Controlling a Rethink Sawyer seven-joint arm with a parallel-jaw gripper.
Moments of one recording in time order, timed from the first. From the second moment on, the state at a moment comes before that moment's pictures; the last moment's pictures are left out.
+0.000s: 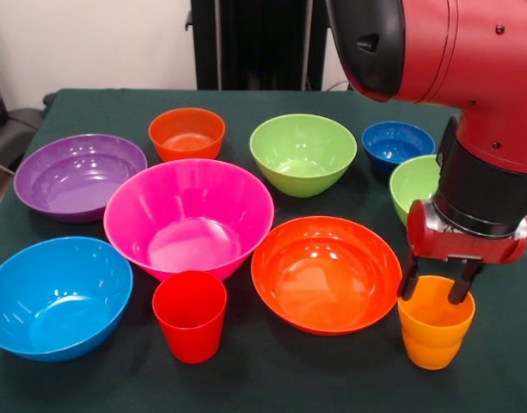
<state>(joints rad) 0.11 -0.12 -0.23 0.79 0.15 0.85 1.76</state>
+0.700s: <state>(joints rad) 0.10 -0.07 -0.23 0.68 0.18 0.92 1.76</state>
